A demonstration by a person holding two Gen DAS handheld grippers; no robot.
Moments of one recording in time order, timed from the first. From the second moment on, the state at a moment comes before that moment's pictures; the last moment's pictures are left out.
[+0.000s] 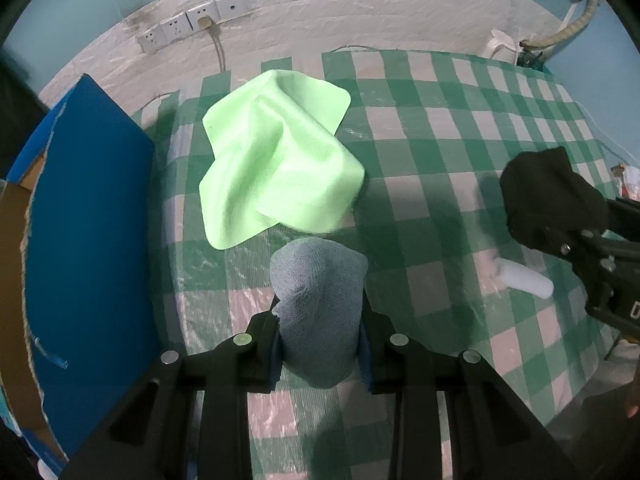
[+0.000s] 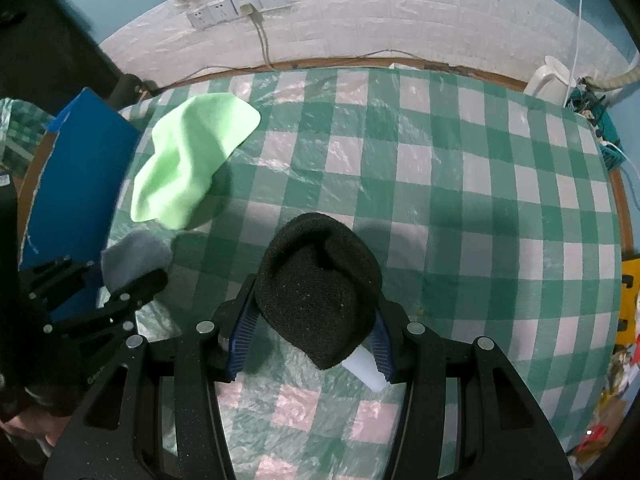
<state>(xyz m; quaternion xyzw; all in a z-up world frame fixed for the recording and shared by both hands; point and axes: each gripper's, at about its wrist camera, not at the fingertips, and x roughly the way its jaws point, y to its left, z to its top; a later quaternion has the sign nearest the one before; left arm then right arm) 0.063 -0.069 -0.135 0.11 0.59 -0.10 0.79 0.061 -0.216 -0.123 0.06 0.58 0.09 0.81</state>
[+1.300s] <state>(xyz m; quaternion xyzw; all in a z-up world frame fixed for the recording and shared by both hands) 0.020 -0.015 -0.059 0.10 0.52 -0.08 0.84 0.035 -0.152 -0.064 0.01 0.53 0.13 0.84</state>
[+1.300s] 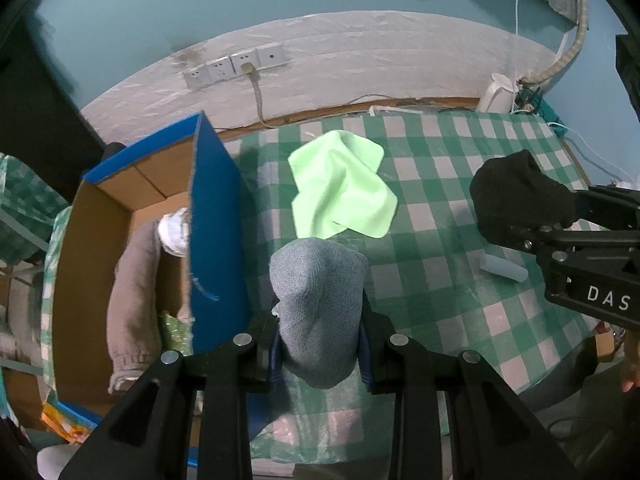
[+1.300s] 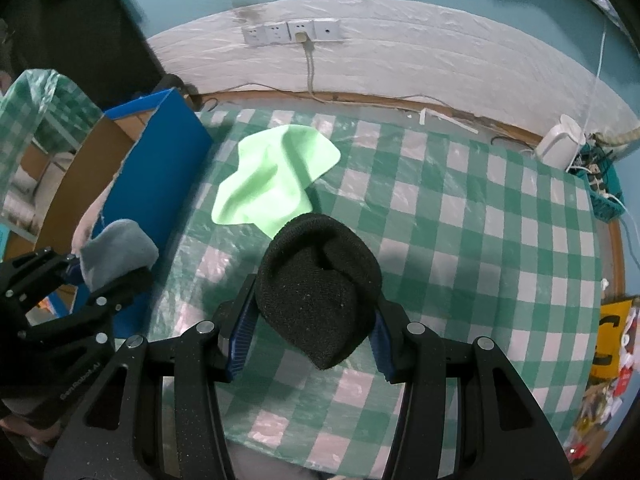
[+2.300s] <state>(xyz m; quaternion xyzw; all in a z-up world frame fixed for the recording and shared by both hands) 0.009 0.086 -0.031 0.05 0.49 -0.01 0.87 0.041 -0.042 -0.025 -0.04 0.50 0.20 0.84</state>
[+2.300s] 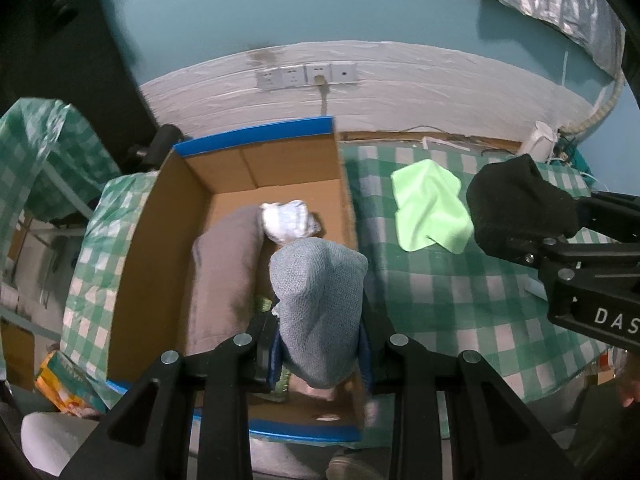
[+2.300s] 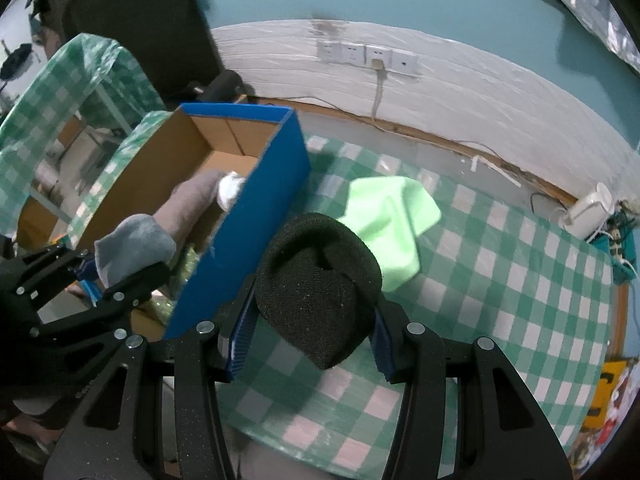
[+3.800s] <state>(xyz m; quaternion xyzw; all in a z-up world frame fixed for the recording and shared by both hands) 0.006 0.191 -0.064 -0.01 0.53 0.08 0.85 0.054 0.080 -0.049 -0.05 0.53 0.29 0.80</state>
